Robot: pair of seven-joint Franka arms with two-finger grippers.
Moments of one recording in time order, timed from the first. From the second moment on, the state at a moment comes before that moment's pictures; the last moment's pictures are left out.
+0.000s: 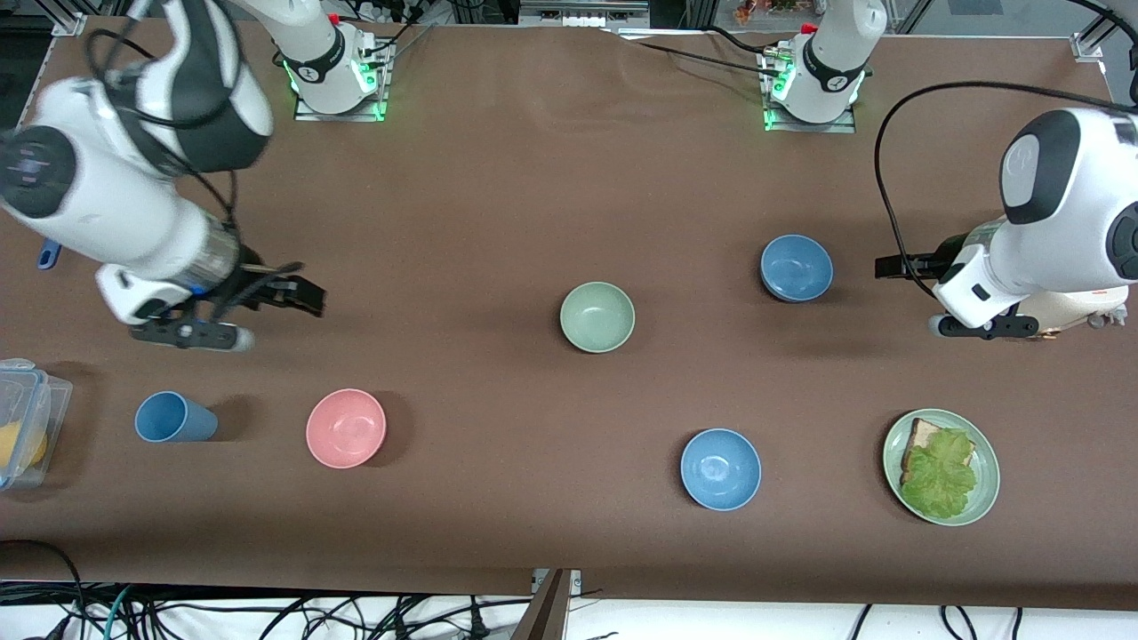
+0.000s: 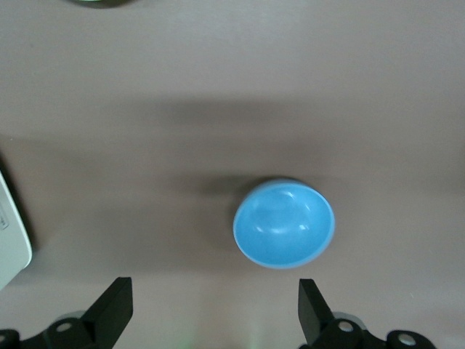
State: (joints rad) left arm -0.03 0.22 0.04 -1.82 -0.05 1.72 -0.03; right arm 0.28 0.24 -0.13 -1.59 0.09 1.80 0.22
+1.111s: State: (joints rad) left arm -0.01 0.15 0.05 -2.39 -0.25 2.39 0.25; right arm 0.17 0.07 -0.10 -1.62 0.05 1.58 0.10
